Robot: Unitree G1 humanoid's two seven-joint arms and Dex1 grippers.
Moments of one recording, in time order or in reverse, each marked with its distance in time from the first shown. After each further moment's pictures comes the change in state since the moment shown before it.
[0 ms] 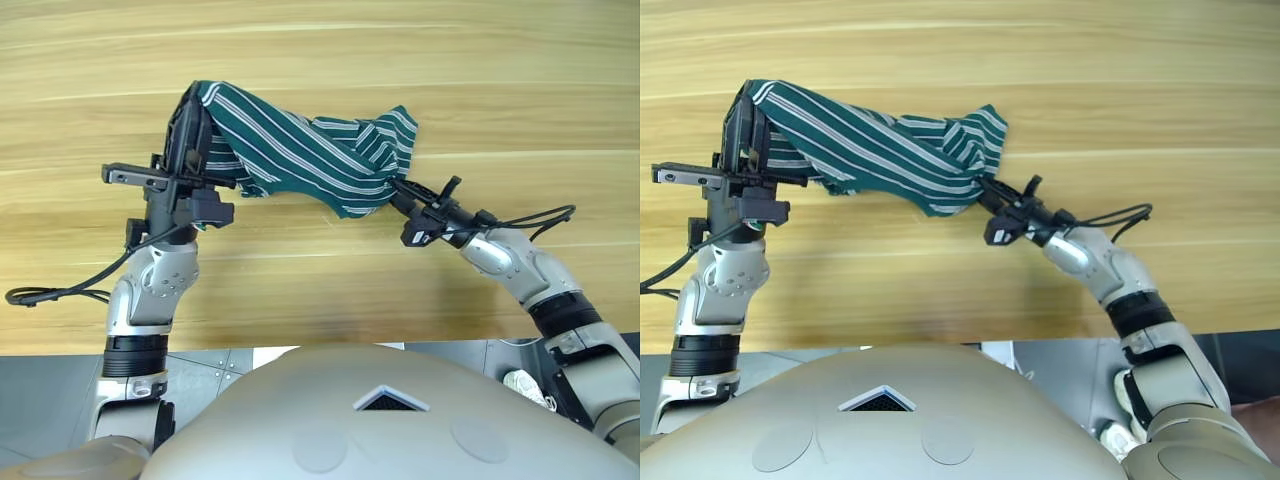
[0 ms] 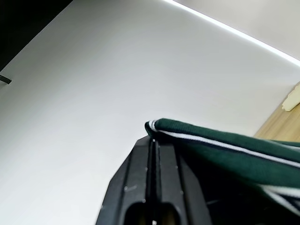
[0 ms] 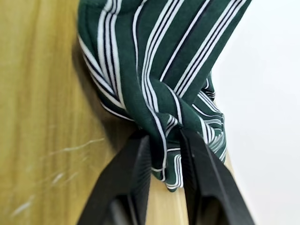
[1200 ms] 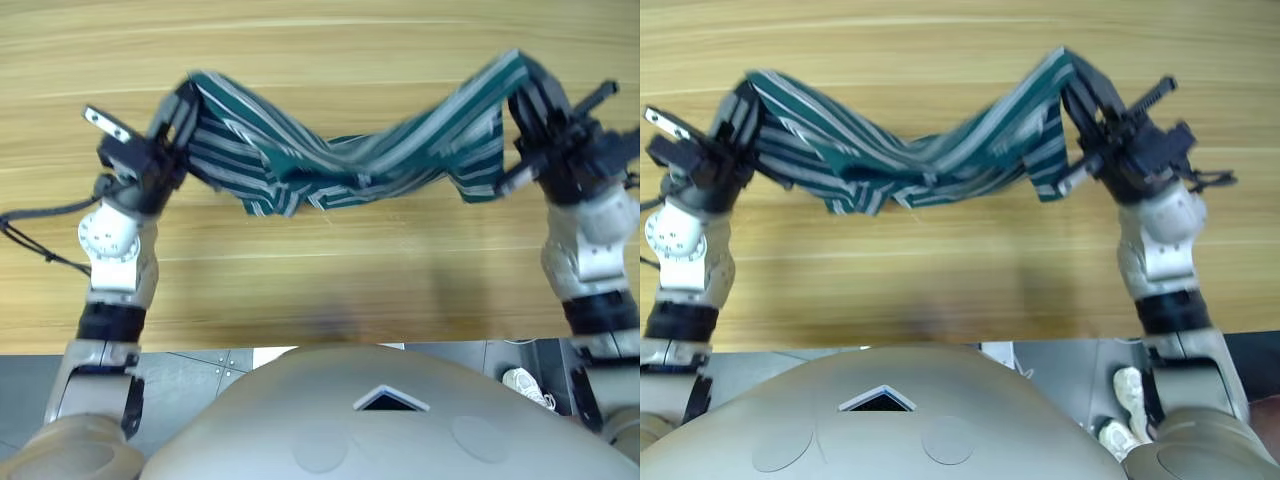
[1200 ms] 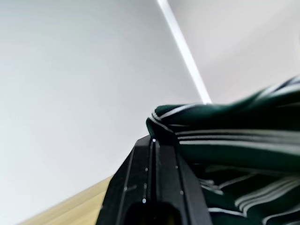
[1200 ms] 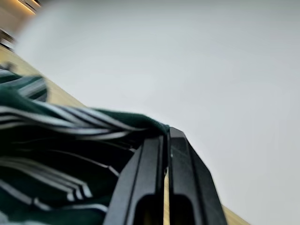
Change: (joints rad) left arm -0.381 0.123 -0.119 0.475 -1.037 0.033 -0.759; right arm -0.236 0.058 -0.254 -0.060 1.036 -0.065 0.401
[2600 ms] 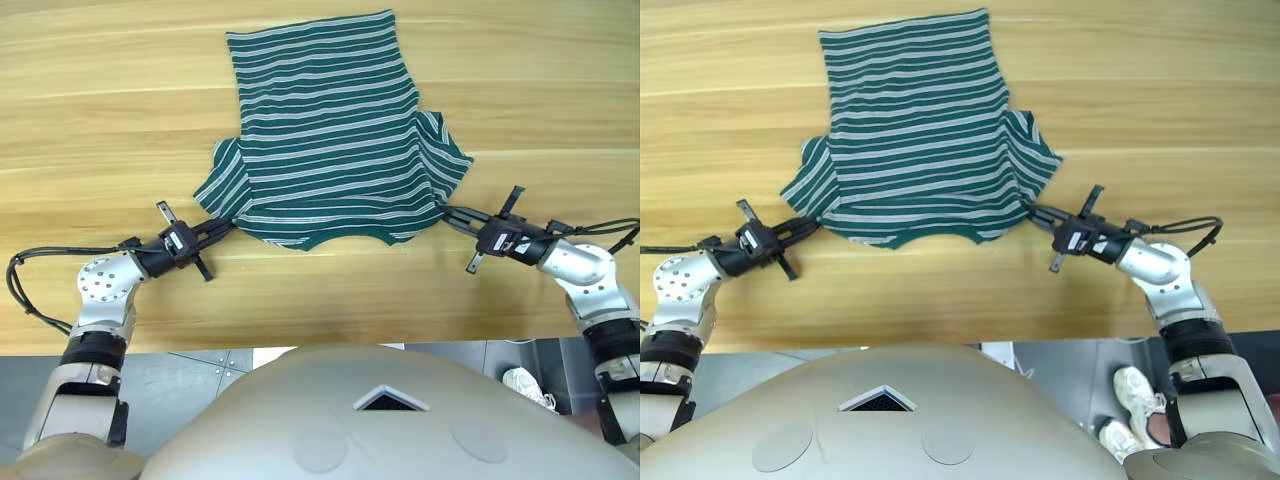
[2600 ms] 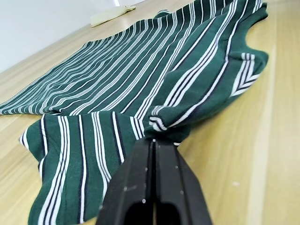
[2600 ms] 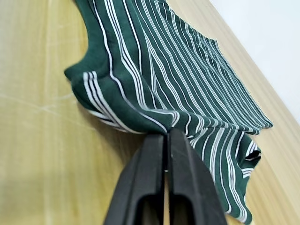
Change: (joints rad) left arm 0.371 0.133 -0.031 0.150 0.139 -0.033 -0.481; right arm 0.425 -0.229 0.053 0.025 -0.331 -0.070 0.270
